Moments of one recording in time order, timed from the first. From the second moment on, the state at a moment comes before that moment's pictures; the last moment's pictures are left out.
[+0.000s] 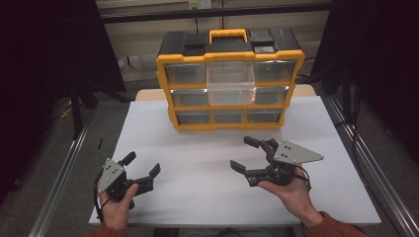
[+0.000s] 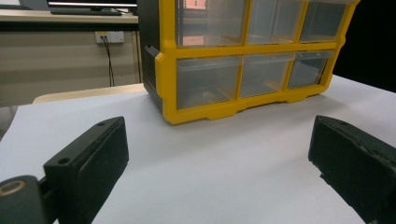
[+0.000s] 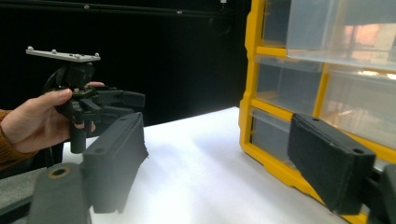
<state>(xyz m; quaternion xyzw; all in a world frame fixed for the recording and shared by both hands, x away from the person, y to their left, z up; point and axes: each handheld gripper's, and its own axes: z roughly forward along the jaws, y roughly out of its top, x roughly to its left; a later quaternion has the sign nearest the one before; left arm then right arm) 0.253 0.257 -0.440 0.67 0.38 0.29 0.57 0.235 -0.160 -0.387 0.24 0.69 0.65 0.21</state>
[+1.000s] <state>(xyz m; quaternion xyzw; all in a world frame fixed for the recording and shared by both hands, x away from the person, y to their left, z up) 0.253 0.257 -0.440 0.66 0.38 0.28 0.57 0.268 -0.143 -0.371 0.22 0.69 0.66 0.19</state>
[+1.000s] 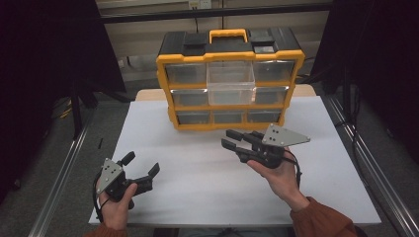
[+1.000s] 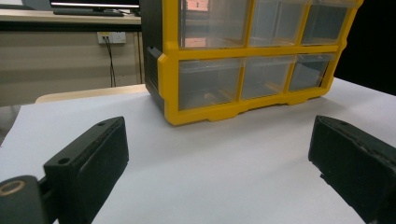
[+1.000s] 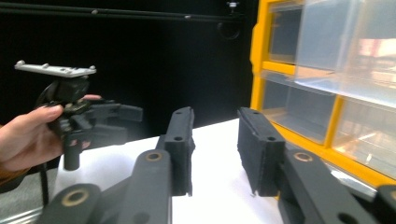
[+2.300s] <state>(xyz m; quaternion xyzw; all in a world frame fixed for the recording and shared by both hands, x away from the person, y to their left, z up) 0.253 0.259 -0.439 0.67 0.38 0.28 0.57 0.319 -0.142 -0.337 0.23 0.67 0.67 0.24</state>
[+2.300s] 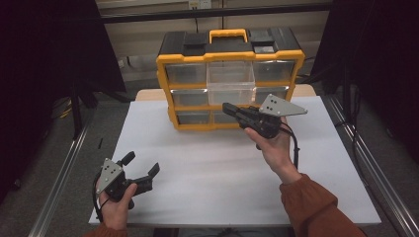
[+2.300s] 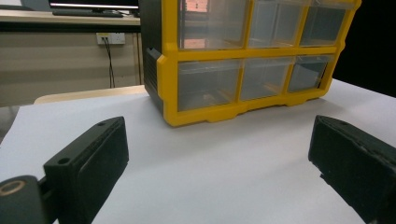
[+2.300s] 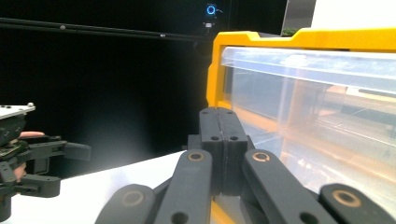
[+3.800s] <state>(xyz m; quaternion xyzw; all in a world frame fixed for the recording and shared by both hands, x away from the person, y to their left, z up) 0.252 0.257 -0.440 0.65 0.40 0.29 0.58 0.346 -0.148 -0.346 0.27 0.65 0.65 0.28</state>
